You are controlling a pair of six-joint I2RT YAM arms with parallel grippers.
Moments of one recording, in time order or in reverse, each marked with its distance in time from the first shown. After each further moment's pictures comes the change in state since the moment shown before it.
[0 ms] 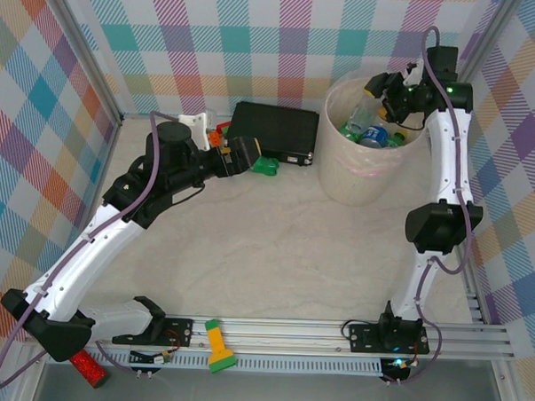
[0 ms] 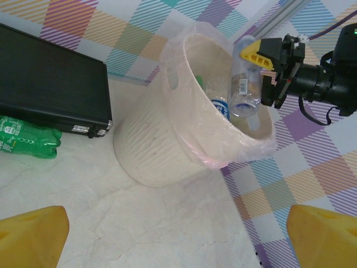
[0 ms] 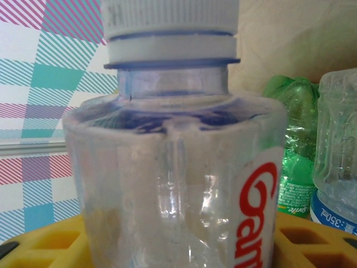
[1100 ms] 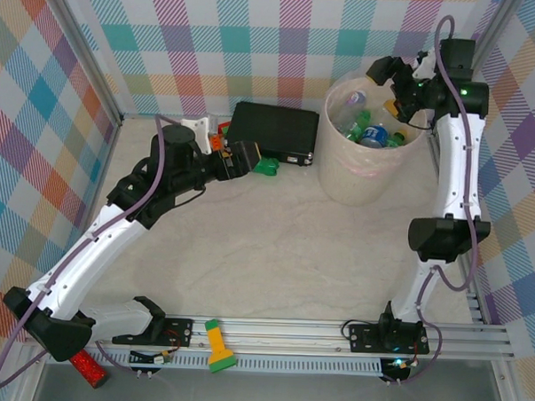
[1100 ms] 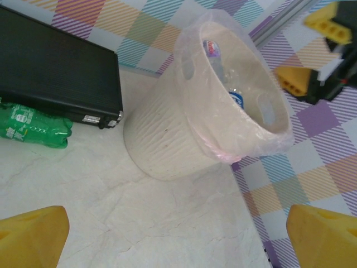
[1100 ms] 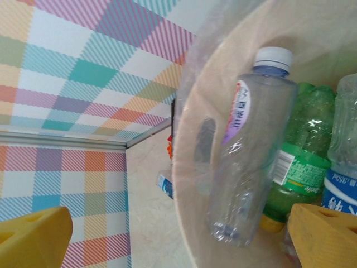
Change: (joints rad) left arm 0.010 0.006 -0.040 -0.005 -0.008 -0.001; right arm 0.000 -0.119 0.035 -0.027 0.014 -0.042
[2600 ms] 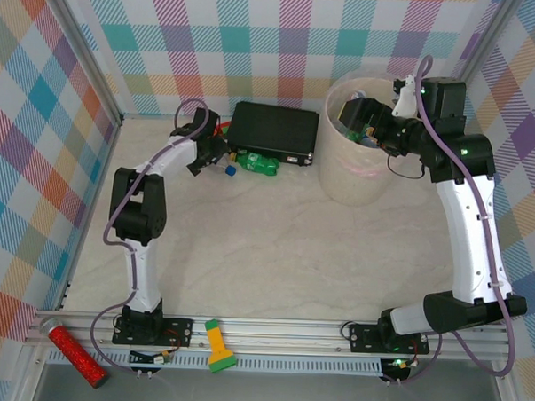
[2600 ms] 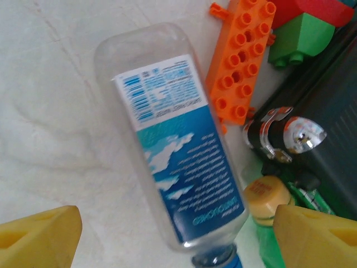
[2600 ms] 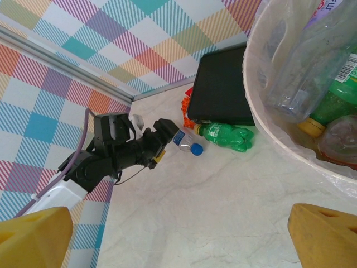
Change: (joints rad) left arm 0.352 0.942 0.386 -0.107 -0.280 -0.221; right arm 0.247 -0.528 -0.554 0.119 0.152 -0.112
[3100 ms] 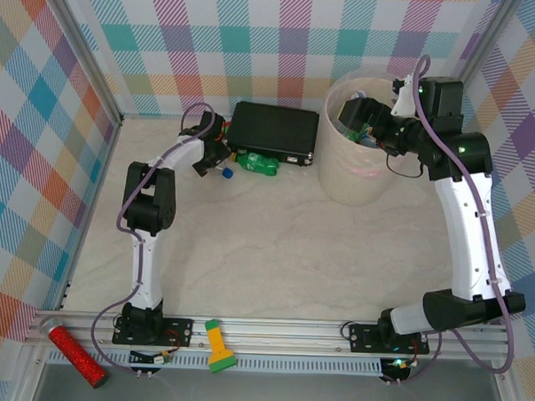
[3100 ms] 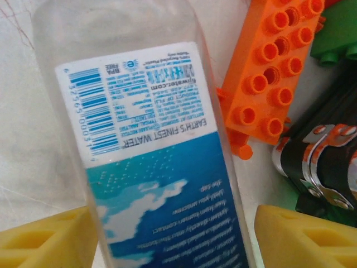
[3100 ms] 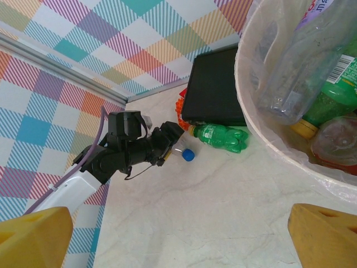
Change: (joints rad) left arm 0.000 0.136 0.088 -0.021 0.001 -0.029; right arm 0.002 0.015 0.000 0.001 0.019 0.000
